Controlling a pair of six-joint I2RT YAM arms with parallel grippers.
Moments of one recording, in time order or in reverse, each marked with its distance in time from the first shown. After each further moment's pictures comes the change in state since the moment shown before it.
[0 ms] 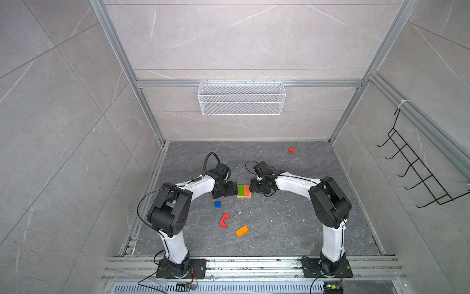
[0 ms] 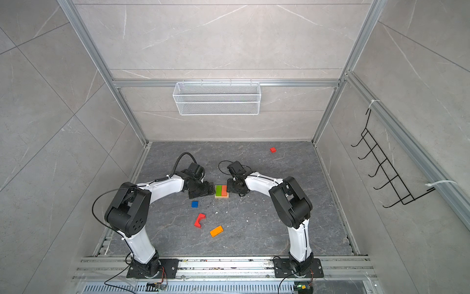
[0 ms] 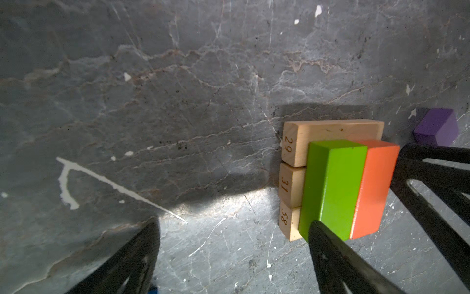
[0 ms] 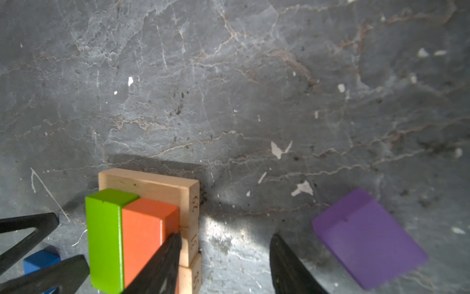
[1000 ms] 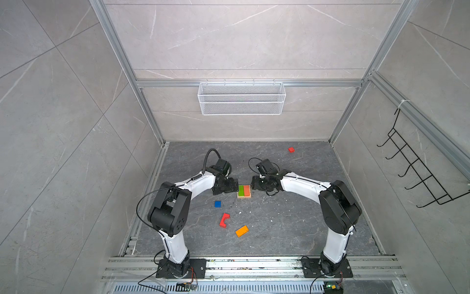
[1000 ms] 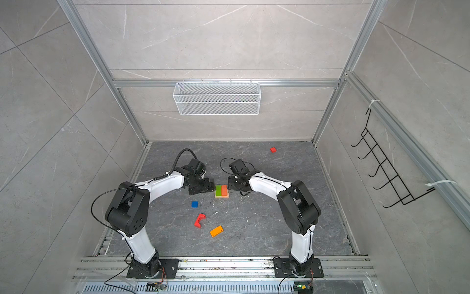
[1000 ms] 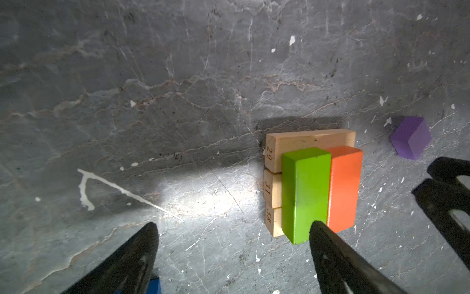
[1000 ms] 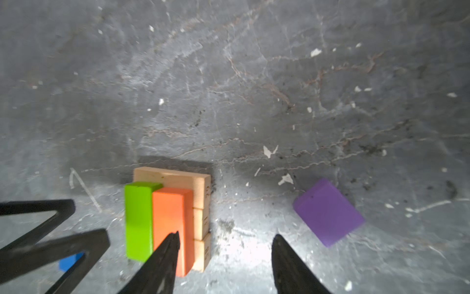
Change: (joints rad) left arm 0.000 -0.006 0.086 -0.081 -0.020 0.023; right arm 0.000 -0.130 -0.051 0.010 0.039 -0.008
